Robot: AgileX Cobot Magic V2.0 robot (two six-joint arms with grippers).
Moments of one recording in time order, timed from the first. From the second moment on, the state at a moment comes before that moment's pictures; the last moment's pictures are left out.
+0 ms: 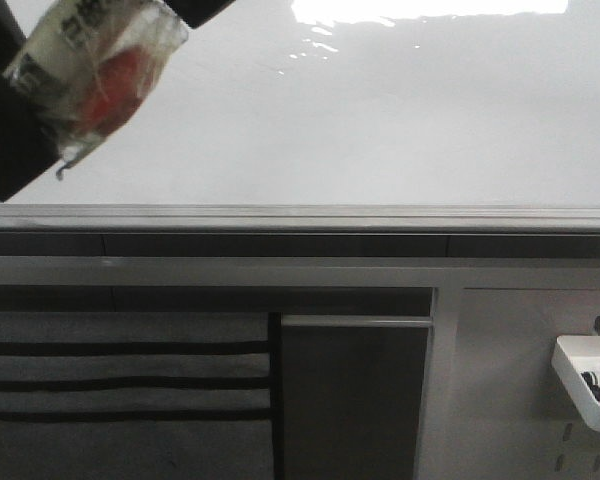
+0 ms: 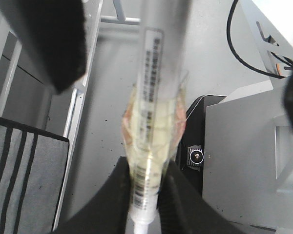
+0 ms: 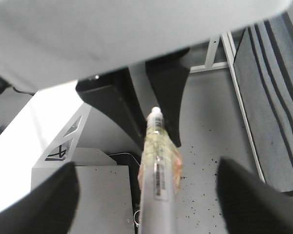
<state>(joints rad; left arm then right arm) -0.74 1.09 -0.95 -0.44 1.02 0.94 0.81 1.31 -1.20 0.59 0.91 -0.81</state>
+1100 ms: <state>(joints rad) -0.74 1.09 -0.95 -0.44 1.02 0.94 0.81 1.32 -1.20 0.58 0.91 -0.81</state>
